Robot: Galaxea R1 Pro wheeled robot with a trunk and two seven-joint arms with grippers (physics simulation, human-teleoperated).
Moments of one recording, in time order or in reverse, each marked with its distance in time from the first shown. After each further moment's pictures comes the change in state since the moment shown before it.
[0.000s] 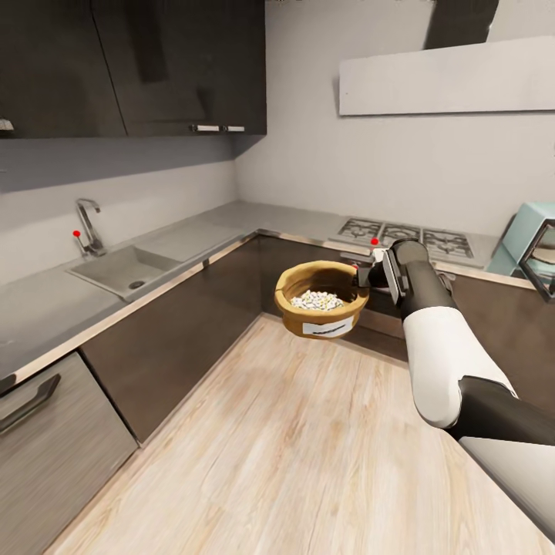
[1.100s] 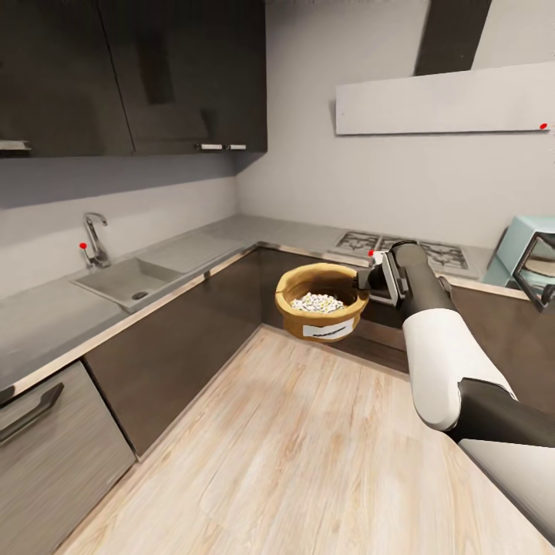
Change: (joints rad) left arm 0.000 0.001 0.000 0.000 0.000 0.000 0.000; right arm 0.009 0.001 0.000 0.000 0.000 0.000 -0.006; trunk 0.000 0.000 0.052
